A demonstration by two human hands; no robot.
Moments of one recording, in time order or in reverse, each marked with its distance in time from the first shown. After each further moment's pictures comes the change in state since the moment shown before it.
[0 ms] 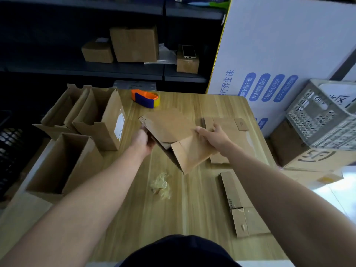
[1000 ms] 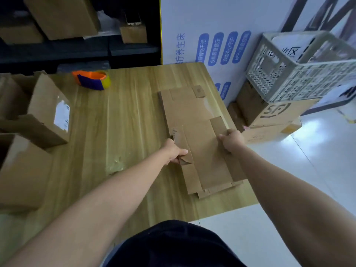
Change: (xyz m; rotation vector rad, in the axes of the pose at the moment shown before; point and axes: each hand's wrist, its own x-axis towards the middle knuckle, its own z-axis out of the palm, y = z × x) left_hand -0.064 -0.209 0.072 1.119 -0.298 -0.253; right_hand -0.035 0.181 -0.121 -0.140 0.345 0.273
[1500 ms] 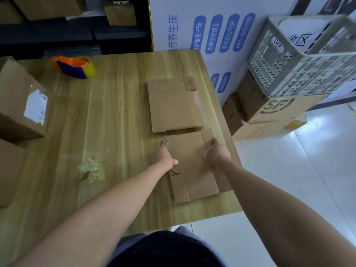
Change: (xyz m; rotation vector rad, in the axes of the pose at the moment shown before) left_hand 0.039 -0.028 0.062 0.629 0.308 -0.053; right_hand 0.037 0.054 0.018 -0.302 -0.254 -0.054
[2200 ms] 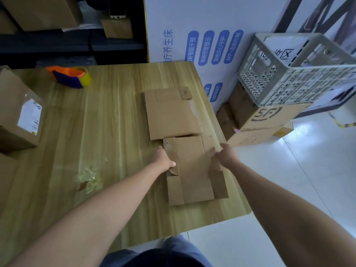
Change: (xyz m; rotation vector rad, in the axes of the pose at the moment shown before) left_hand 0.003 0.011 -0.023 -0.010 -0.055 0.073; right_hand 0.004 0.016 -0.028 0.081 0.114 0.051
